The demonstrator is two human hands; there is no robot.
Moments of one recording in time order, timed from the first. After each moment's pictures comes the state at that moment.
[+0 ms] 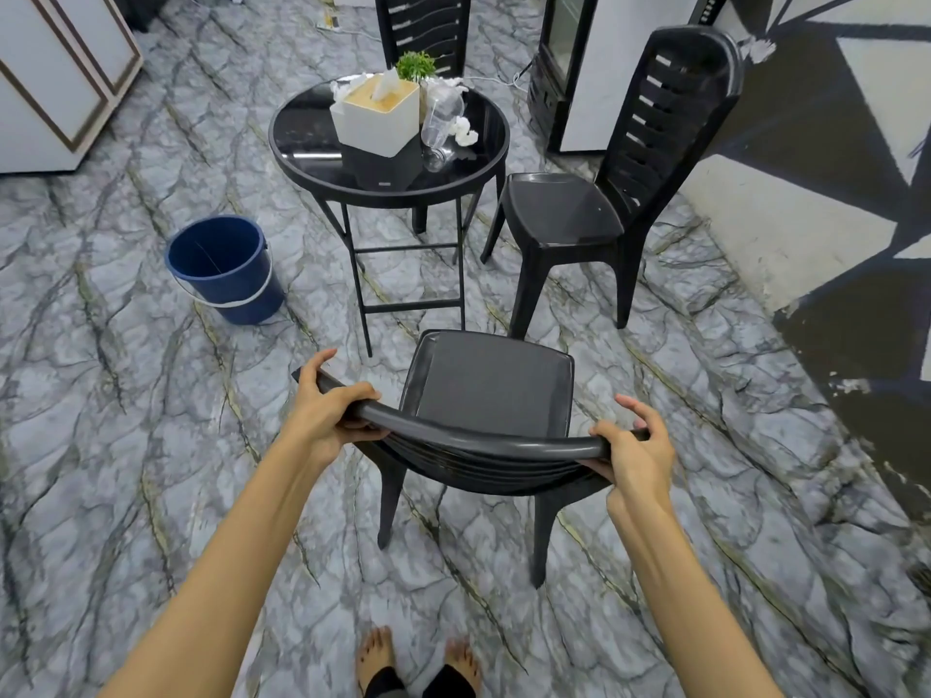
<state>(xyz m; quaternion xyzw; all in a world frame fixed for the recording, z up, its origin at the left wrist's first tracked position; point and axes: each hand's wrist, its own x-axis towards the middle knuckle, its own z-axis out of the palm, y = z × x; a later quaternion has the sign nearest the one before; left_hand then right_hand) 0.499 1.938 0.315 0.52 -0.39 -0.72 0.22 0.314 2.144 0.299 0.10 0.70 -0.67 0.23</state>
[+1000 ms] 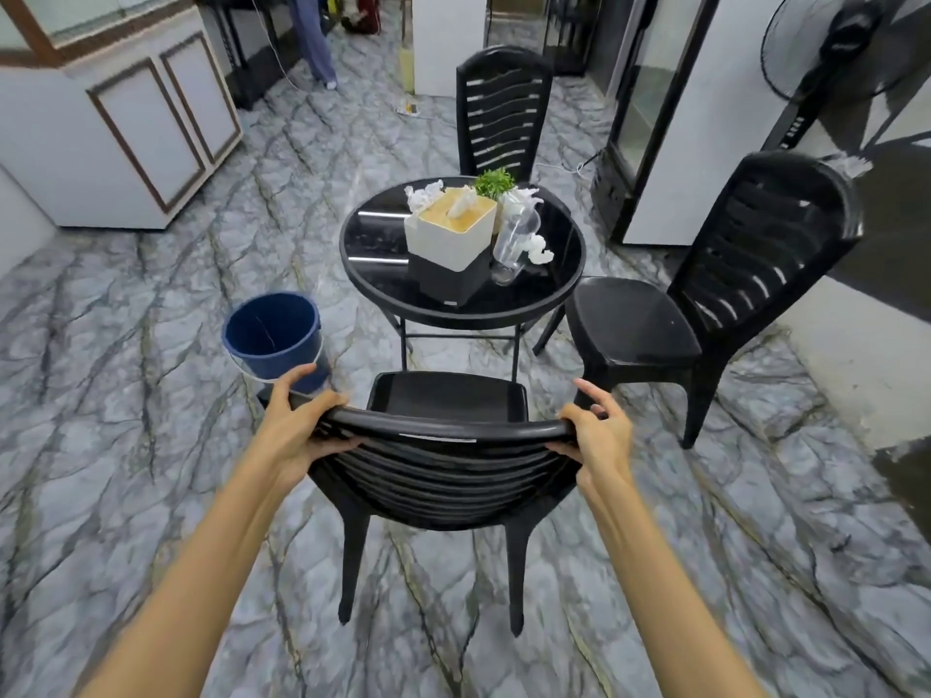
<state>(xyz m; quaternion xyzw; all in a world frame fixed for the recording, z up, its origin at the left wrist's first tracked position) 0.456 1.728 0.351 0.50 -0.36 -0.71 0.35 0.220 1.869 0.325 -0.02 0.69 -0.66 0.29</state>
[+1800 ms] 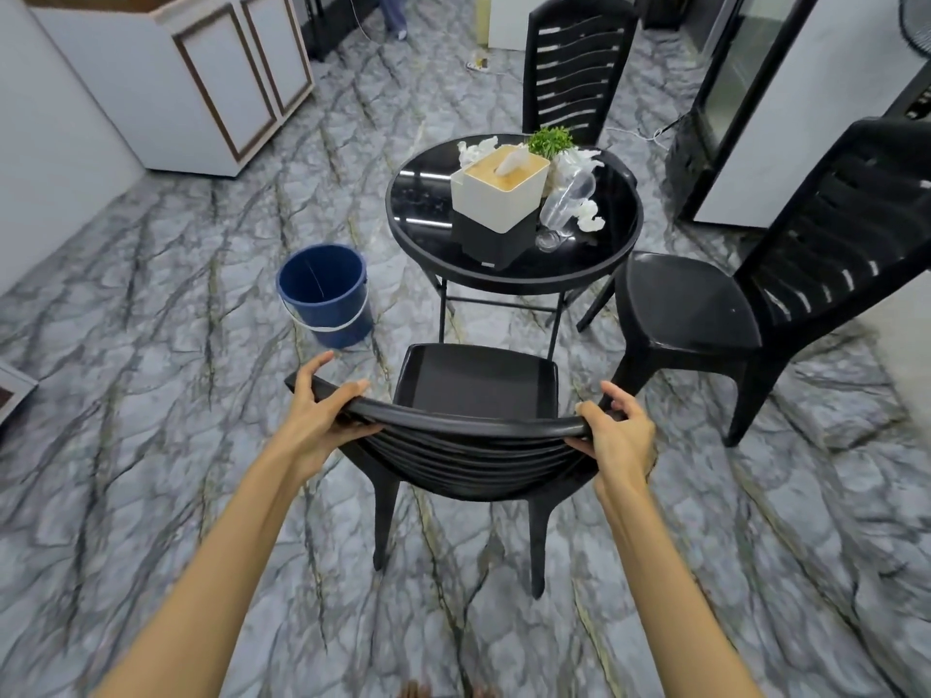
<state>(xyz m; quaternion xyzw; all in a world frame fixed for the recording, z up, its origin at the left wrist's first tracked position) 0.467 1.771 0.315 0.52 -0.35 -0.69 0.36 0.207 1.894 0.279 -0.07 0.74 -0.60 0.31</state>
